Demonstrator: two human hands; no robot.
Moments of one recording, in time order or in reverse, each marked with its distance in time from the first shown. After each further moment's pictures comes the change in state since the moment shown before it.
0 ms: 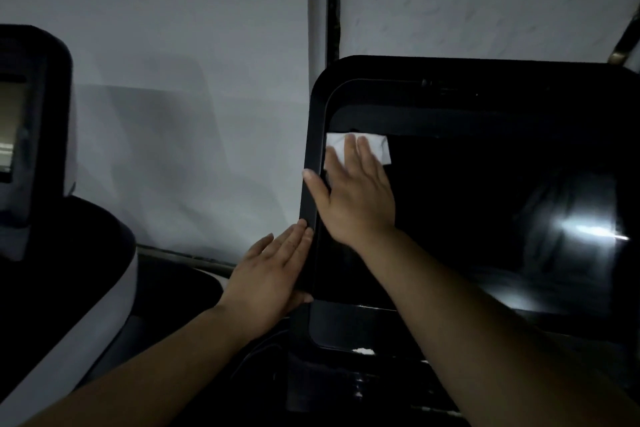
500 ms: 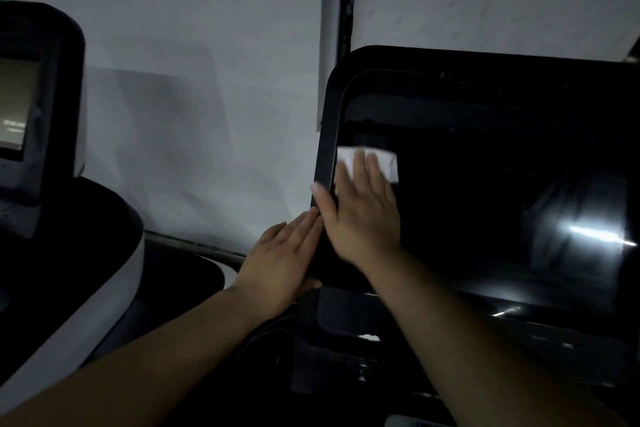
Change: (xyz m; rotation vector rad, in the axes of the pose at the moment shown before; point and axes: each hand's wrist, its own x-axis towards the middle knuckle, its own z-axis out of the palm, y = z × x) left_hand 0.002 0.003 -0.002 -0.068 -0.017 -0.027; right_hand -0.035 -0.014 0.014 0.047 -0.043 0.030
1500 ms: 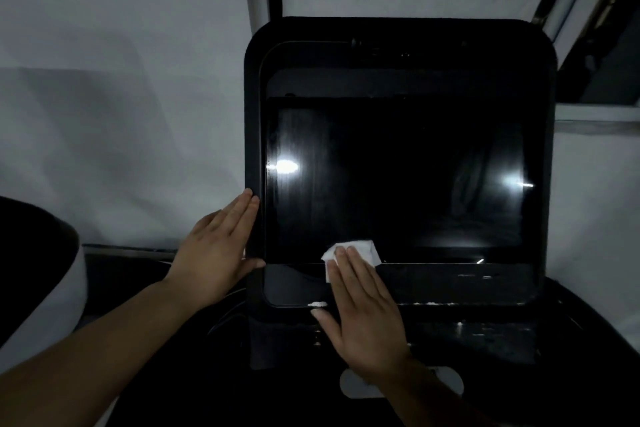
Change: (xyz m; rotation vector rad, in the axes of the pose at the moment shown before) left_hand -0.002 0.008 -0.010 0.049 -0.028 -0.040; right_hand -0.182 0.101 0.075 -0.132 0.184 -0.154
